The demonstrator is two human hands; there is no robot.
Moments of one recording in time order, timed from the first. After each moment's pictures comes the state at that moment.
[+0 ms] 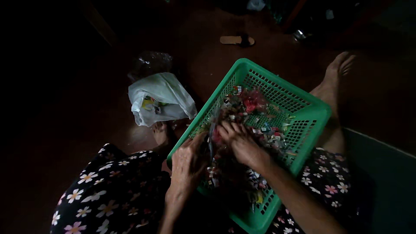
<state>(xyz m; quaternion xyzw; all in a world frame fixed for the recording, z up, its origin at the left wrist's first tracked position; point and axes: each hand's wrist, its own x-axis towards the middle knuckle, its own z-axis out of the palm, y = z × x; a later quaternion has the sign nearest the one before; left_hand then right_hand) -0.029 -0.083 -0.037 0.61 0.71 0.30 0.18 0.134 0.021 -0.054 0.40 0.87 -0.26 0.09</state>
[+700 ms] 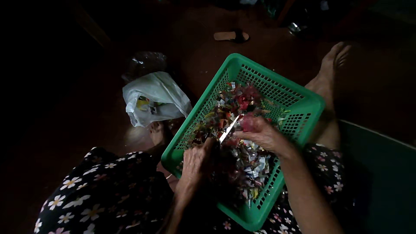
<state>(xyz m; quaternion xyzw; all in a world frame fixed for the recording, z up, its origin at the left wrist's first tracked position) -0.001 -0.078 -0.070 0.68 0.68 0.24 0.15 0.194 0.036 -0.035 0.50 0.64 -0.56 -0.17</state>
